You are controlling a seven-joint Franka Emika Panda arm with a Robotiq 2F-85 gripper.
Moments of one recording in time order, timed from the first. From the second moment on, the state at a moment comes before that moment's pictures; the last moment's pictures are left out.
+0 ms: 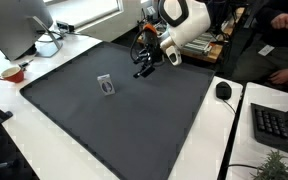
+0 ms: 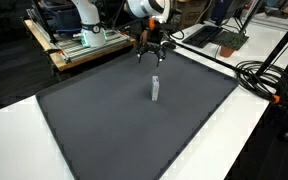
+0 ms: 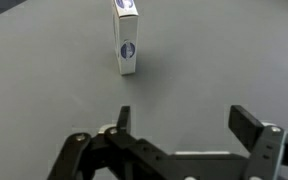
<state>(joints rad) 0.16 0.33 0.19 -2.37 -1.48 2.22 -0.67</state>
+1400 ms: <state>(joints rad) 0.10 0.53 0.12 -2.23 -1.83 2.32 -0.59</state>
